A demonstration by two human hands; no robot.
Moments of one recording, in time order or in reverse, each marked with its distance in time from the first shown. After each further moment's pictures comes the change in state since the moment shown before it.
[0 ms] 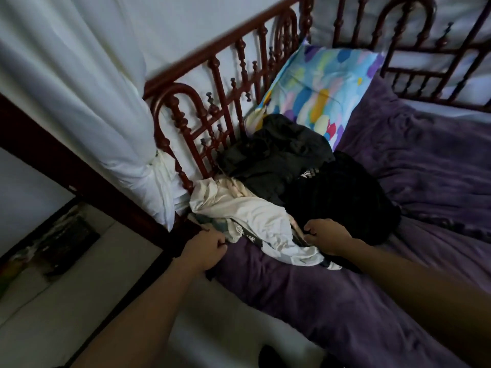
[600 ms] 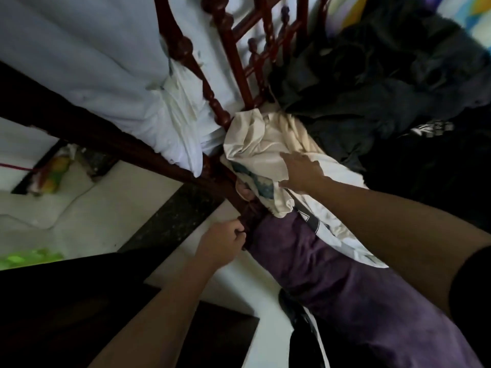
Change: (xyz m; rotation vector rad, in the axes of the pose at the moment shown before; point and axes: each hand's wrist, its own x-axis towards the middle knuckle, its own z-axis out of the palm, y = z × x) left_hand 0.086 -0.110 0.068 -0.286 -0.178 -0.322; right_hand 0.275 -0.149 0.106 -0.213 -0.198 -0.216
